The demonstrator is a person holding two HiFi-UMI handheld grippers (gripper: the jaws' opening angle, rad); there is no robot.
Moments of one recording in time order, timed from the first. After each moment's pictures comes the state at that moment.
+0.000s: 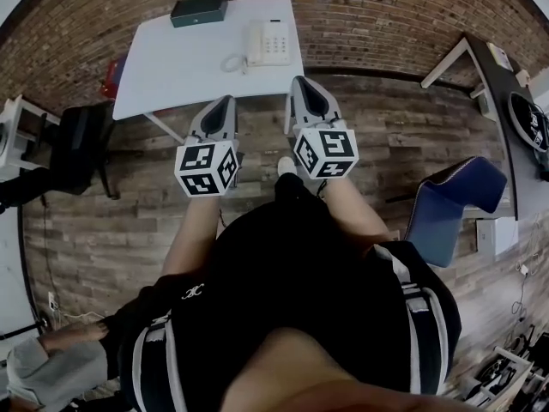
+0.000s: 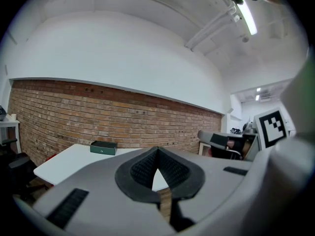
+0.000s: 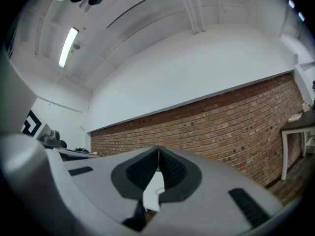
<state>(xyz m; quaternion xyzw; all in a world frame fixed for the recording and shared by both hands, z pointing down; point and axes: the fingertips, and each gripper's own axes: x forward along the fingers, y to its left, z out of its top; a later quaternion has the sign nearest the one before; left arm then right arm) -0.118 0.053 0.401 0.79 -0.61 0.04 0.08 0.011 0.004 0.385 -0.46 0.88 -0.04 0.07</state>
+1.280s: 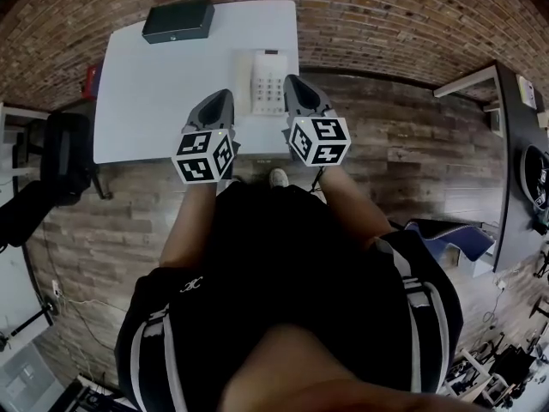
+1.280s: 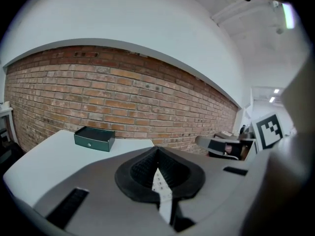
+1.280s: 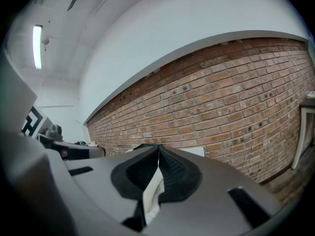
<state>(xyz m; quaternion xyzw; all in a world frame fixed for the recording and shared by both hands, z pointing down) -0.144 -0.275 0.462 0.75 -0.62 0.09 0.19 -0.024 -0.331 0.471 -0.43 0.89 -0.16 -0.03</state>
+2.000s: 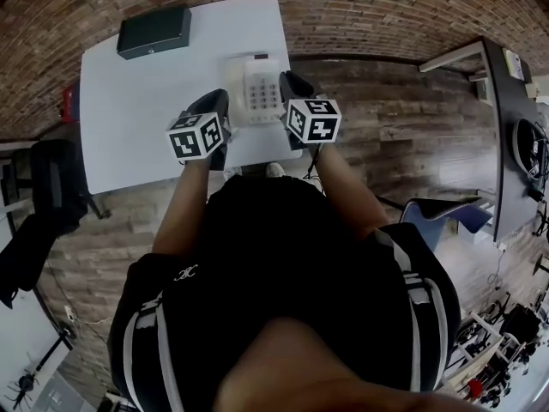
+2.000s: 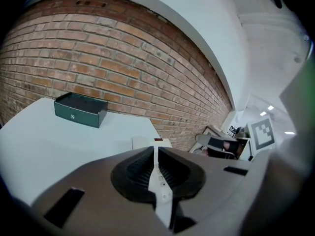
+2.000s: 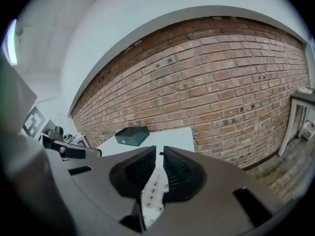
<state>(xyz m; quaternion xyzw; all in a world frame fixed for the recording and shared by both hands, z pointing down) -0.178 -0.352 0.559 0.77 -0.53 0.13 0.33 -0.038 -0.404 0.560 -0.46 0.85 -0.24 -0.12</state>
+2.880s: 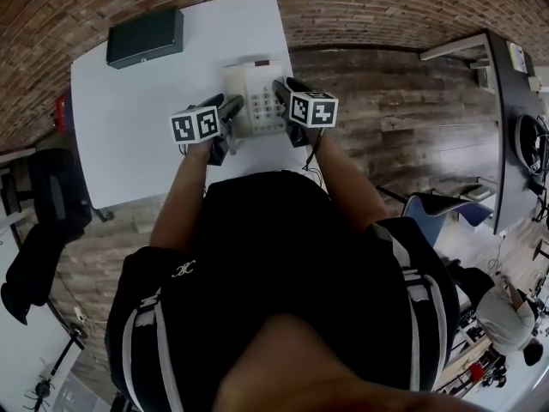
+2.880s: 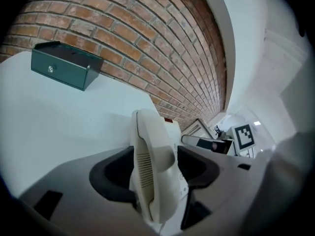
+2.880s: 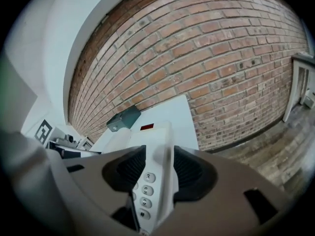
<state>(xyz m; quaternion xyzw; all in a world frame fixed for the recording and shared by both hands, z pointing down) -0.169 -0.394 0.651 0.77 -0.43 0.14 0.46 -0.046 -0.438 0.671 -0.42 0.80 -0.39 -0.16</state>
